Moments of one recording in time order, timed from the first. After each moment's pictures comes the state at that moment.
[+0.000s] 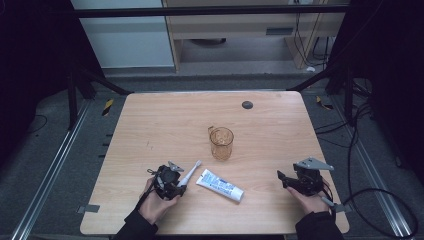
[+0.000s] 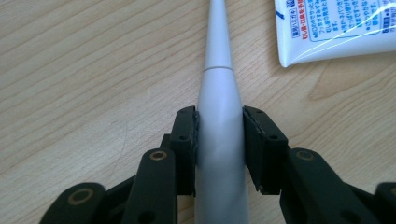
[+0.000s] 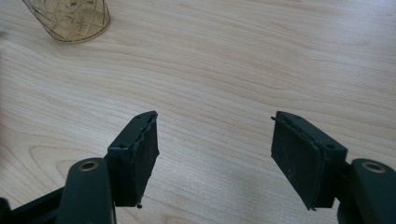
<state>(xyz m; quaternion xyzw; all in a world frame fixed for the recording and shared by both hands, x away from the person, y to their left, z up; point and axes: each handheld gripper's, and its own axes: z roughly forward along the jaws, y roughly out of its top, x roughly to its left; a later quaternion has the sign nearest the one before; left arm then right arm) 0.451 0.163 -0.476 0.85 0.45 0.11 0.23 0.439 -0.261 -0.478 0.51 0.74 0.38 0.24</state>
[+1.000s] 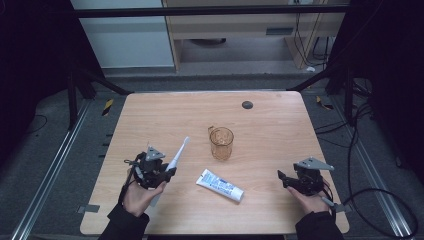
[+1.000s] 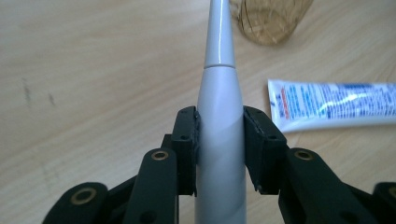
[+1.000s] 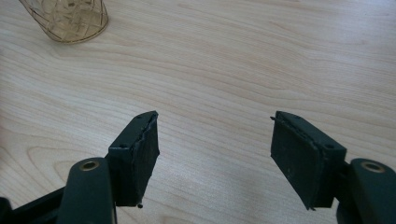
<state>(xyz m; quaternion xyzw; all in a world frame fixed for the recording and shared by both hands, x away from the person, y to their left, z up) 0.449 0.200 -0.406 0.80 0.45 0.18 0.34 0.440 -0.262 -0.478 0.51 0.74 0.38 0.24</state>
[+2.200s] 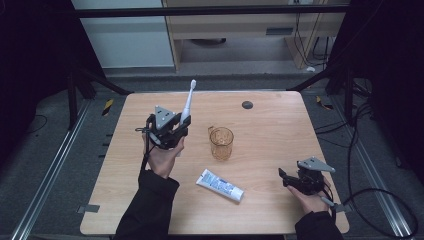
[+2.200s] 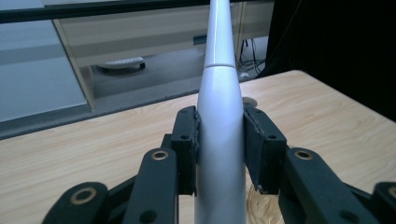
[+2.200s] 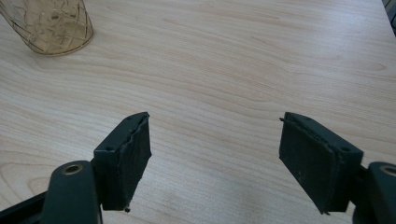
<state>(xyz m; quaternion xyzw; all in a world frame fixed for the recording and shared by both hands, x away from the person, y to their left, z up) 0.506 0.145 -0.343 0.69 0.43 0.31 0.49 0.441 -0.264 -0.481 0.51 0.72 0.38 0.28</state>
